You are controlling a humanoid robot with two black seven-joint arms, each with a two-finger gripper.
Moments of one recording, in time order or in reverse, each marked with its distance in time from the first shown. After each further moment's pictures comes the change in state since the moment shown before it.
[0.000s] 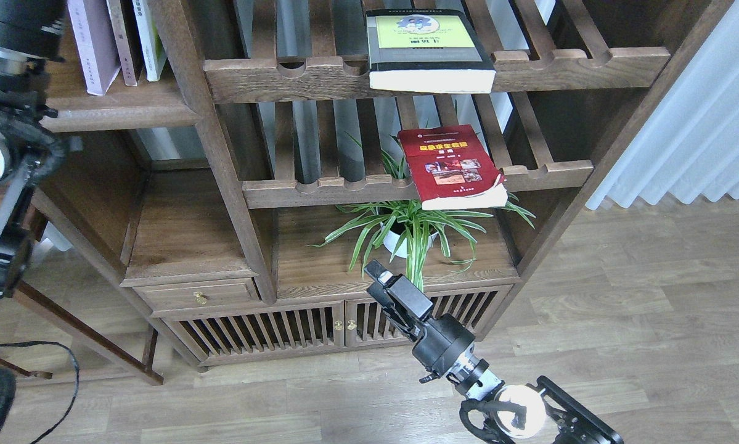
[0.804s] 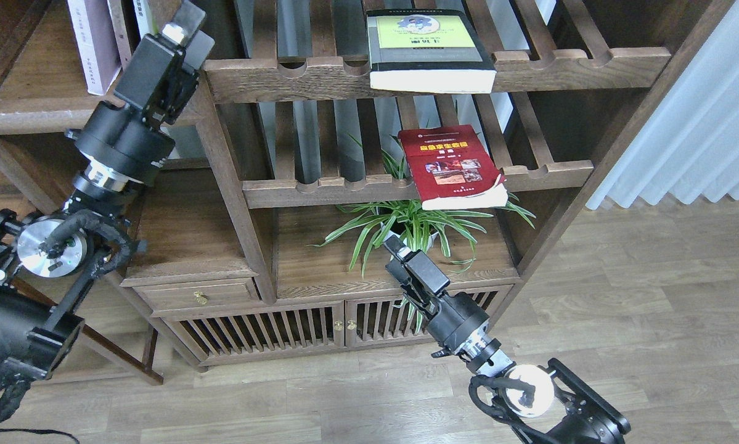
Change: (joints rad) left arm 0.294 -0.013 0.158 0.000 0.034 0.000 0.052; right arm 0.054 0.000 0.070 -0.031 0.000 -0.022 0.000
